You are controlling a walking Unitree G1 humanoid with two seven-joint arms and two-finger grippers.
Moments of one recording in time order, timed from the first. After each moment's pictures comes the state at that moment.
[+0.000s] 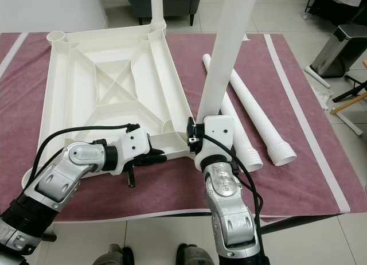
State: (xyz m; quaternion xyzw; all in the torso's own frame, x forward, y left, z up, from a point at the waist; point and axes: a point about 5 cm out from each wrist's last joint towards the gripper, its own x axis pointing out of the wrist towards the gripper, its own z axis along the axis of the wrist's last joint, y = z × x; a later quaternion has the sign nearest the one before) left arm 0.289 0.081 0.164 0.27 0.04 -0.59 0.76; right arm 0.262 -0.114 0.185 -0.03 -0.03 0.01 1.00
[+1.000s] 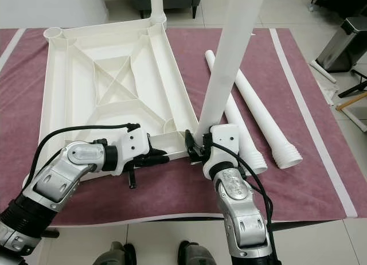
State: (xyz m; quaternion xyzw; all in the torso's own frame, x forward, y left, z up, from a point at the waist) left arm 0.285 0.080 0.170 0.27 0.02 -0.60 0.76; right arm 0.264 -0.132 0.181 -0.05 -0.05 0.11 0.99
